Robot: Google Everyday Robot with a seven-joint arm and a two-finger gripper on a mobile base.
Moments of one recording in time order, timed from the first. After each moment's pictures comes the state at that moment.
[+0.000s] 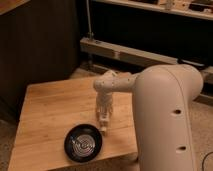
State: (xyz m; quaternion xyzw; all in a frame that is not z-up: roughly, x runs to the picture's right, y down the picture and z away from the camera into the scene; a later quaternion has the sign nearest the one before) arm -0.013 0.126 0.891 -0.25 0.21 0.67 0.67
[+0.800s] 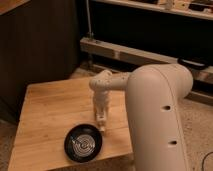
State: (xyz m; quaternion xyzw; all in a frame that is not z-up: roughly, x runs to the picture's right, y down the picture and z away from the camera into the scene) arm -0.041 0.120 0.885 -0.26 0.21 0.66 0.67
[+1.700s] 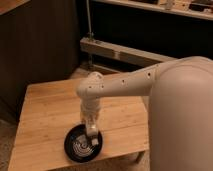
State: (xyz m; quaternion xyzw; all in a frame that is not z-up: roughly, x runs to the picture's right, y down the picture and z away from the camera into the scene) arm -0.091 0.158 0.754 -0.31 0.15 0.57 0.74
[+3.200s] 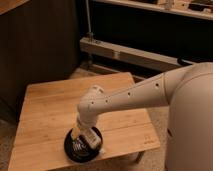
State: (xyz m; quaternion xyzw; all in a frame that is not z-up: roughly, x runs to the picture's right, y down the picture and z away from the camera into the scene) arm -0.115 0.201 0.733 -0.35 0.03 0.44 0.83
